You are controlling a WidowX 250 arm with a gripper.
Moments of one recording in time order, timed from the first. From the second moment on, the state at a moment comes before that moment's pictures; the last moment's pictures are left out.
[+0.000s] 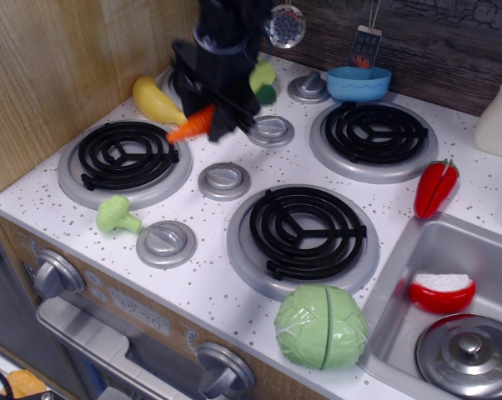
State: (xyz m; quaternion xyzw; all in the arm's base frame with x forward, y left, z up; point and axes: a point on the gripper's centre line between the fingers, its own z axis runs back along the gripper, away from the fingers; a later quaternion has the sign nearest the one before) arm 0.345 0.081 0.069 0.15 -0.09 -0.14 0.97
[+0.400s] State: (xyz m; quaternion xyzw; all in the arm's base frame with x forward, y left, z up) arm 0.383 0.128 0.065 0.18 -0.13 -0.31 0.93
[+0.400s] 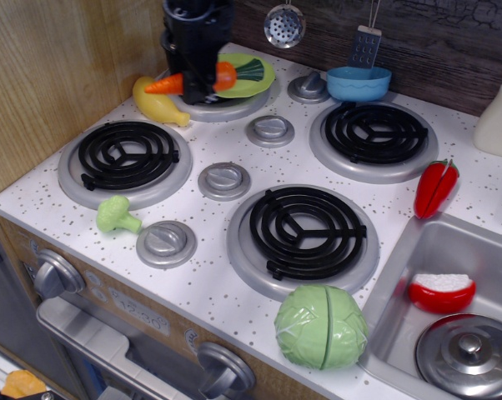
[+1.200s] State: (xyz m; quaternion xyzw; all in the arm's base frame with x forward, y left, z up) arm 0.430 0.151 0.059 0.20 -0.26 -0.54 0.77
